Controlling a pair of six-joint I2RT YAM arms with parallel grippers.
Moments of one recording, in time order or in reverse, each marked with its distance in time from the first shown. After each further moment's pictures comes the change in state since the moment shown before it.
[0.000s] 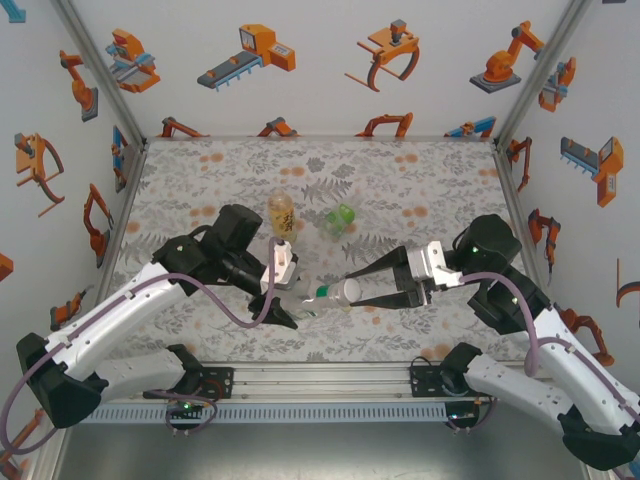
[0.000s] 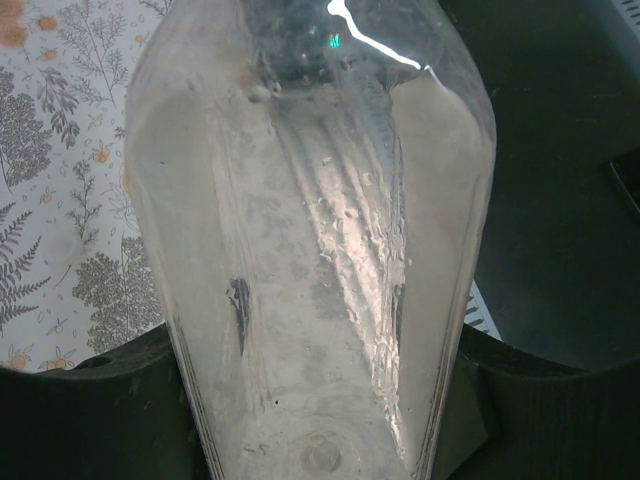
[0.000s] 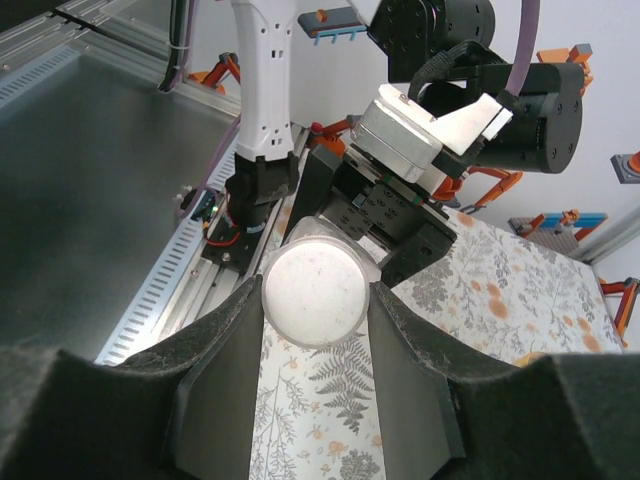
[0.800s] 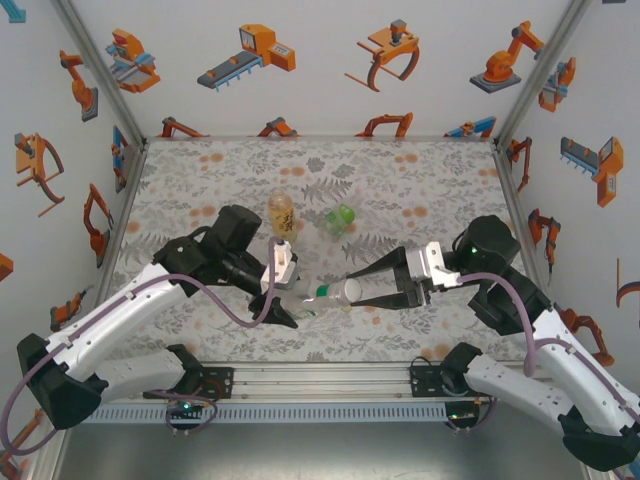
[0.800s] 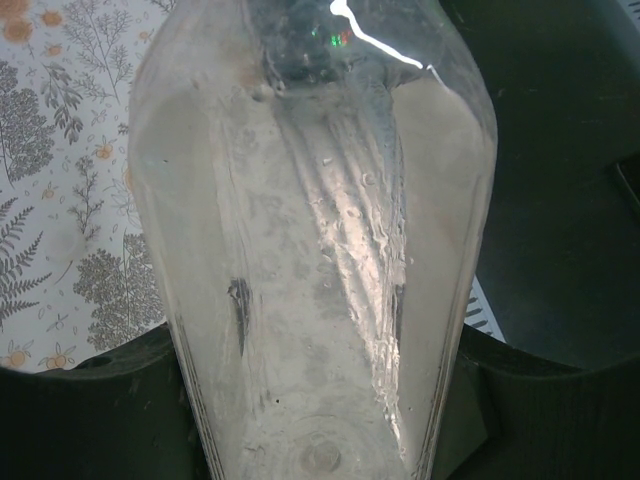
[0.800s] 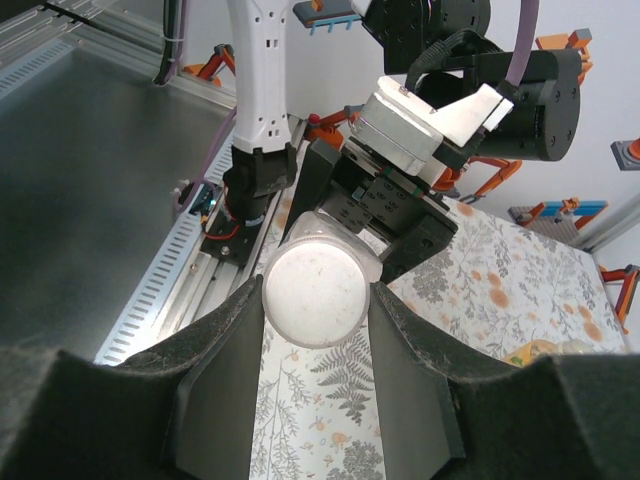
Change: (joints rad) left arm 0.012 -0.005 -0.018 0.022 0.000 -0.012; right arm 0.000 -0.008 -0.006 -0.026 0.014 -0.008
